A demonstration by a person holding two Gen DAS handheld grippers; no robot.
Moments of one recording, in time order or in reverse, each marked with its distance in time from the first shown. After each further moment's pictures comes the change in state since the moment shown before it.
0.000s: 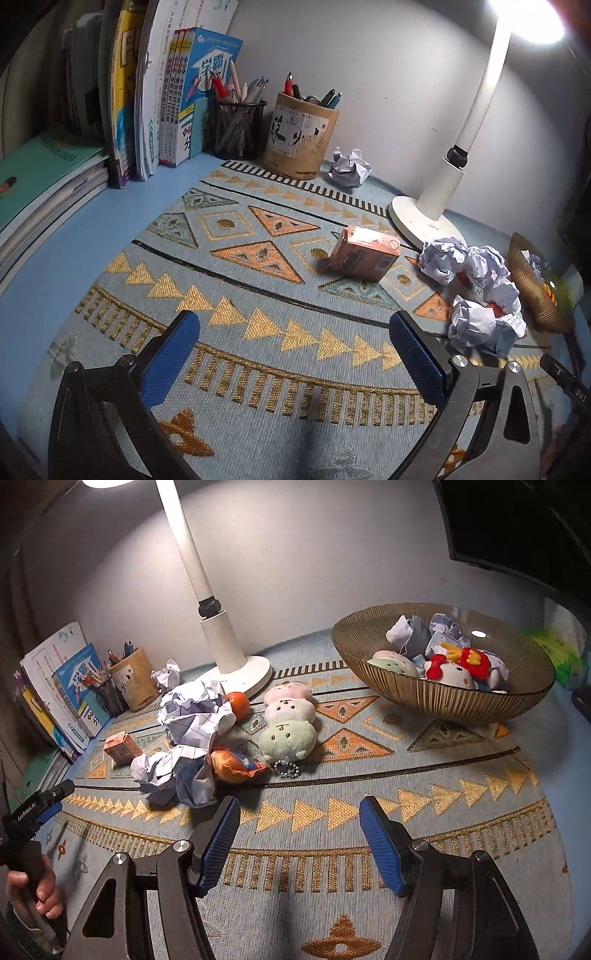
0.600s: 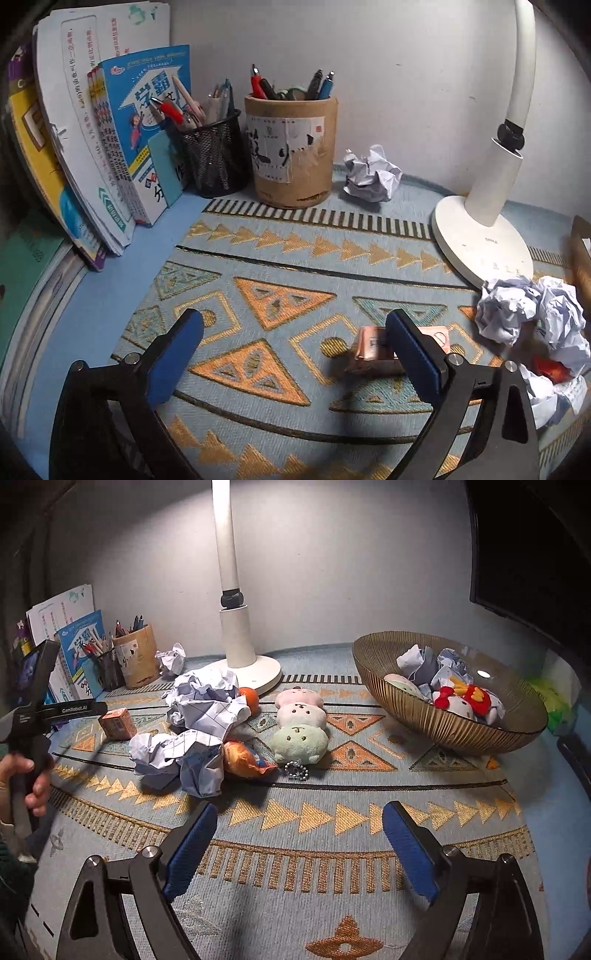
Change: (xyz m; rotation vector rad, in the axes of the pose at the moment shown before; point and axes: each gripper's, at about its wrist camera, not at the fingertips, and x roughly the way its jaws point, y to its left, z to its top) left arm 0.081 -0.046 0.069 0.180 0.083 0.186; right arm -0.004 0.029 -0.006 -0.153 -0.042 -0.094
